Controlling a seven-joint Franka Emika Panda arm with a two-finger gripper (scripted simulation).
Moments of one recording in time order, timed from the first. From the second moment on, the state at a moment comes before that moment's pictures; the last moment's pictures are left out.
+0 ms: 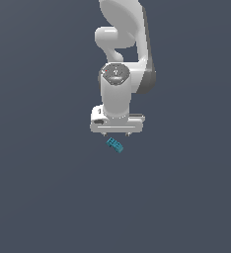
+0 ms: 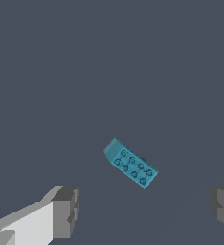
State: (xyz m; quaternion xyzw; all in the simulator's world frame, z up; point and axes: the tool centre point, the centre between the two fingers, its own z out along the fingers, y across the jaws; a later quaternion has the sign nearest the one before) arm -0.014 0.005 0.155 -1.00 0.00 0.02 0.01
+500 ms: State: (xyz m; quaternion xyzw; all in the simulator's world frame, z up) arm -0.013 0.014 0.161 -1.00 0.01 0.03 0.02
